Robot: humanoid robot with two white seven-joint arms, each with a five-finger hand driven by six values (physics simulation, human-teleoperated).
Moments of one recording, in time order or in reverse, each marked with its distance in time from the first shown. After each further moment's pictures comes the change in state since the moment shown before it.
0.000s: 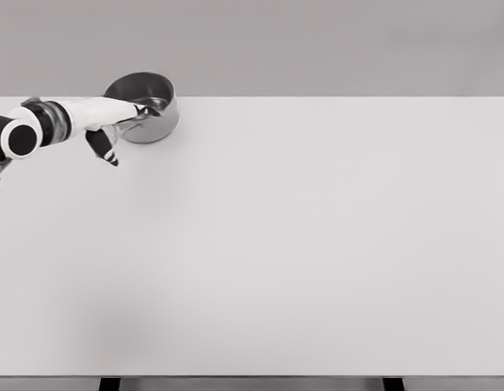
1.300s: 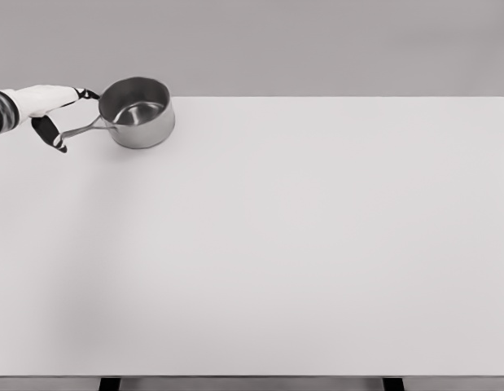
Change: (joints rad) left arm -0.006 0.031 0.074 0.194 -0.052 -0.002 0.034; right arm 0.000 0.000 0.000 0.000 0.000 0.000 0.000
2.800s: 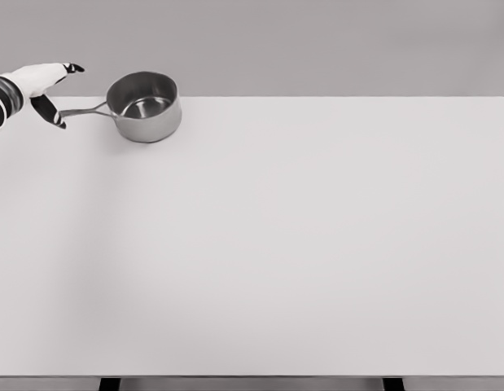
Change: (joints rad) left arm -0.089 -0.155 0.006 0.324 -0.028 0.009 0.181; right arm 0.000 0.000 0.000 0.000 0.000 0.000 0.000
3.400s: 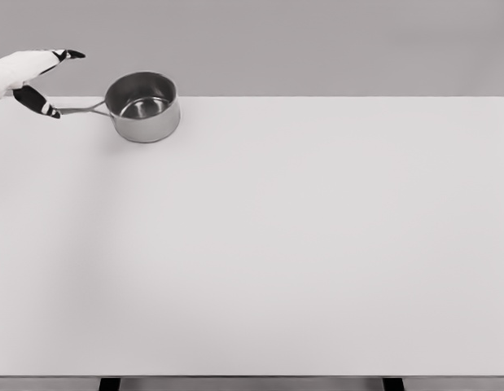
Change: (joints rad) left arm 0.014 0.104 0.018 -0.007 0.105 -0.350 0.029; right arm 0.000 0.000 0.000 0.000 0.000 0.000 0.000
